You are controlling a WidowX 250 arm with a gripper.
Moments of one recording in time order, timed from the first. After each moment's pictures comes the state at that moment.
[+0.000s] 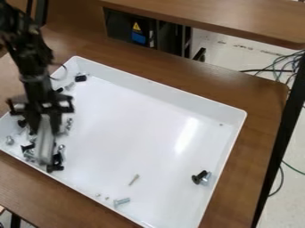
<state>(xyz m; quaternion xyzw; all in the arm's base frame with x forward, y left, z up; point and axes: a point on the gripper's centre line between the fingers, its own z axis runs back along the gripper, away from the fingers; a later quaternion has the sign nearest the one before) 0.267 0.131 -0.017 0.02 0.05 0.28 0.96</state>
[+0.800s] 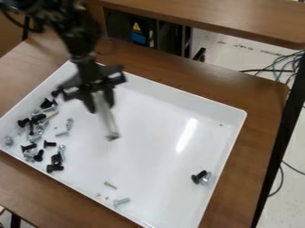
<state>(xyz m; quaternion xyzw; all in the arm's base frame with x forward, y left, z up) 0.326 0.020 0.020 -0.05 -0.04 0.39 0.92</state>
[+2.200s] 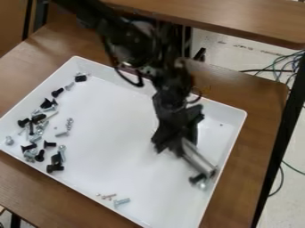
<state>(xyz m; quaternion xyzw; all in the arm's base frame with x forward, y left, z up) 0.318 -0.129 -0.038 -0.10 0.05 0.50 0.86</state>
